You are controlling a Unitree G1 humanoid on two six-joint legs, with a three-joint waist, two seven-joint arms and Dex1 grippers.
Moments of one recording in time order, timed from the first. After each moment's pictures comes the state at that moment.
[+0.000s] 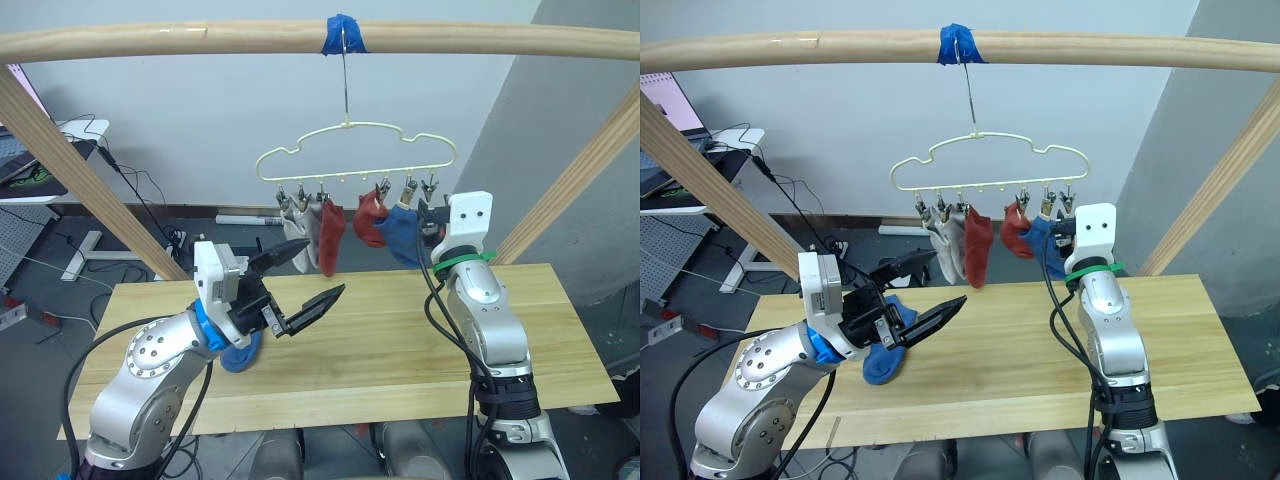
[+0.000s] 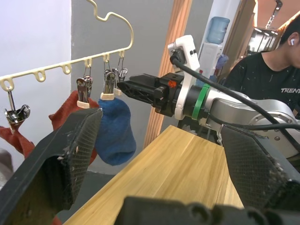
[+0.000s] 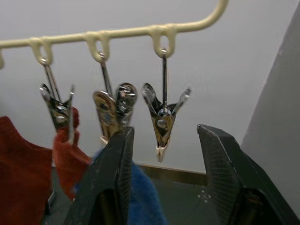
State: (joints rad) left arm -0.02 0.51 0.05 -0.63 -0.62 0.34 -0.69; right arm -0.38 -0.09 0.00 -0.19 -0.01 0.38 0.00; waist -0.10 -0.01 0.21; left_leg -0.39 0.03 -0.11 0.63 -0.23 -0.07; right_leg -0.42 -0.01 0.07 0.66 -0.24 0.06
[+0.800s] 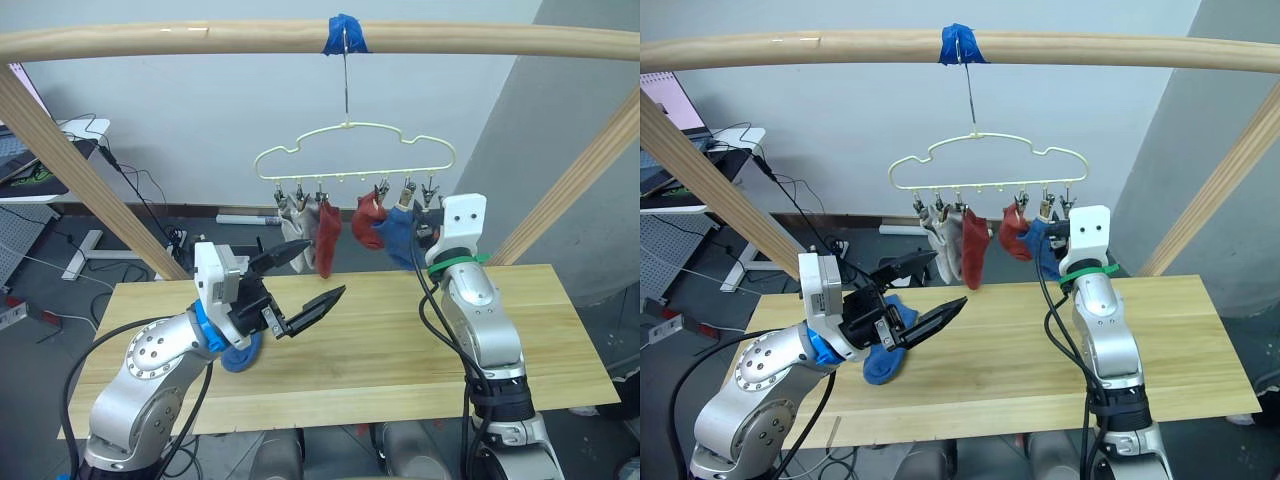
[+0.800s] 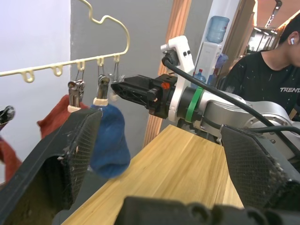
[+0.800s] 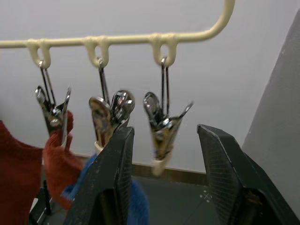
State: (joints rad) left arm -0.01 0.51 0.05 -0.63 -0.62 0.34 -0.69; right arm -0.36 -0.07 0.02 -0.19 -0.02 0.36 -0.02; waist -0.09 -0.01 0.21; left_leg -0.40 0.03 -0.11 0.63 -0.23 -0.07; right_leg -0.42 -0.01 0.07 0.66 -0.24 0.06
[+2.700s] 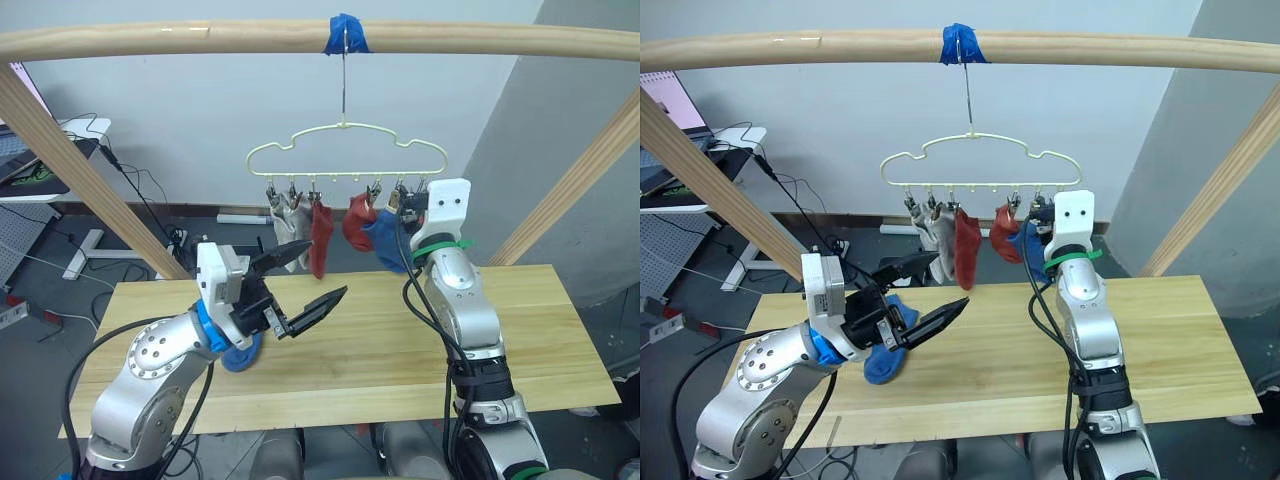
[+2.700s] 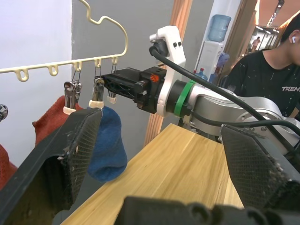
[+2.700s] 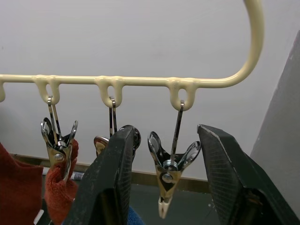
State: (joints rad) left arm -0.01 0.51 0.04 -0.63 -0.61 0.34 -0.69; right arm -0.48 0.01 0.02 -0.08 -0.06 0.33 -0.05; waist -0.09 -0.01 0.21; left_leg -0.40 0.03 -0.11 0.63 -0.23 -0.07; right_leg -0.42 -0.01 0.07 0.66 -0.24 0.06
